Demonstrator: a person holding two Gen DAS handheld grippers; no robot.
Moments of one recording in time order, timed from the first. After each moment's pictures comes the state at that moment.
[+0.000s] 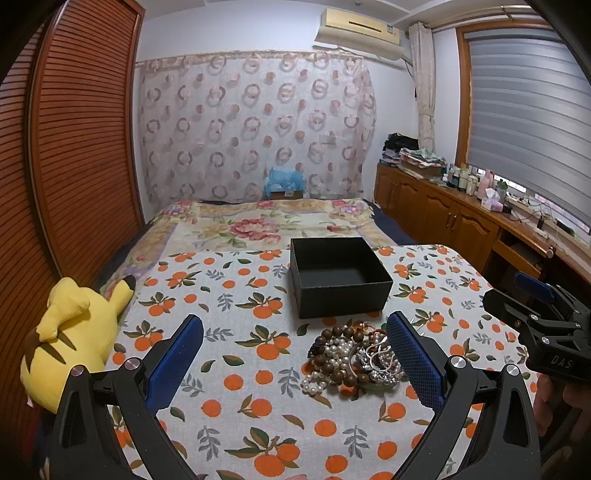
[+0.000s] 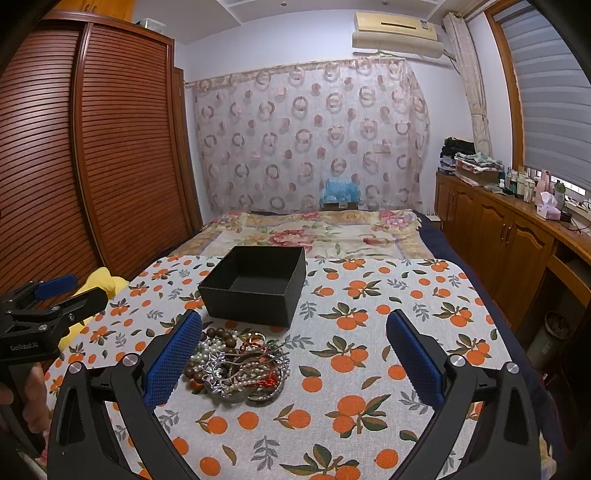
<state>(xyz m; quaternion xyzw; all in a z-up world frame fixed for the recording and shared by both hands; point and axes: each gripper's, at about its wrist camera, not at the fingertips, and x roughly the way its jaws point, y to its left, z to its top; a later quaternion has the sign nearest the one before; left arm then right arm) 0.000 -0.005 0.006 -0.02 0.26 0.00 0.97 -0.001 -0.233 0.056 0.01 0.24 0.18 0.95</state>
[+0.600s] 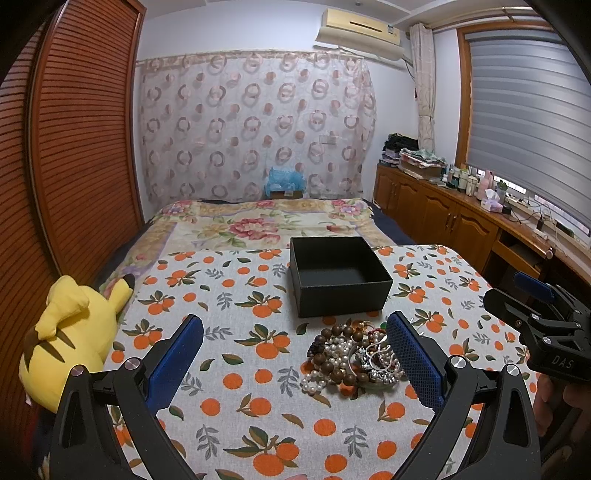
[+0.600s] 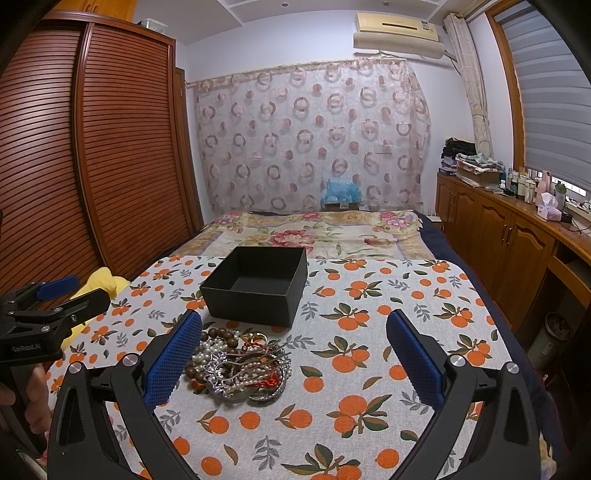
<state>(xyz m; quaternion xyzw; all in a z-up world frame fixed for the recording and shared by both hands) -0.001 -0.005 0.005 -0.02 0.26 0.00 0.97 -0.002 -0.232 0.056 0.01 0.24 0.18 0.95</state>
